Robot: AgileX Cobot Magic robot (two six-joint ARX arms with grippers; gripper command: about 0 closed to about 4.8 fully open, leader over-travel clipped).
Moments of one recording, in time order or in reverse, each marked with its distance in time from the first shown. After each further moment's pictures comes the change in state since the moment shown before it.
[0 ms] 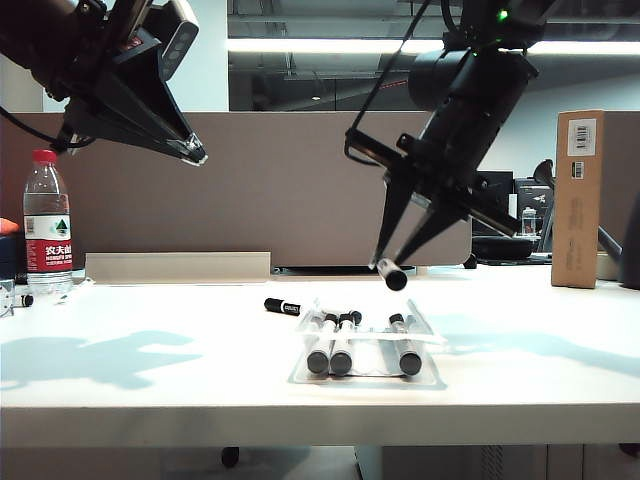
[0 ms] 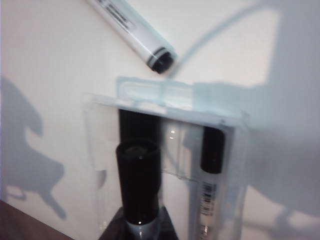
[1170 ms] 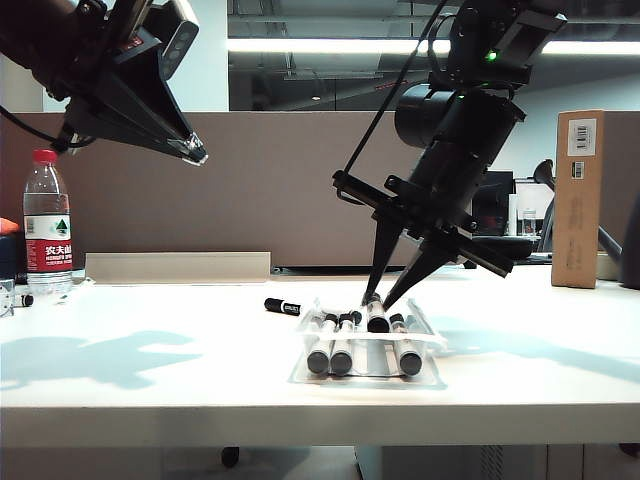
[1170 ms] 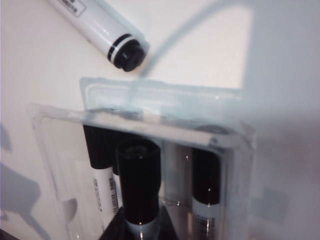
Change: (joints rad) left arm 0.000 0.000 0.000 0.003 0.000 0.000; right arm 0.027 0.048 -0.063 0.099 0.016 0.075
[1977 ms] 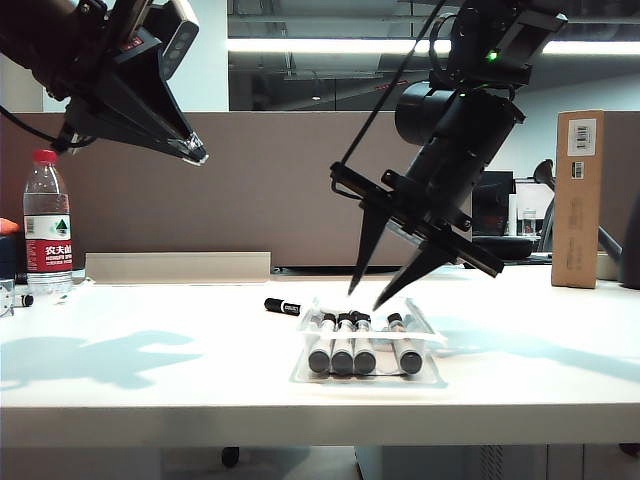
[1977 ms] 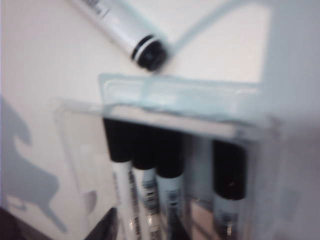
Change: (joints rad) left arm 0.000 0.000 0.000 0.000 0.000 0.000; right arm 0.000 -0.001 0.000 0.022 -0.058 0.002
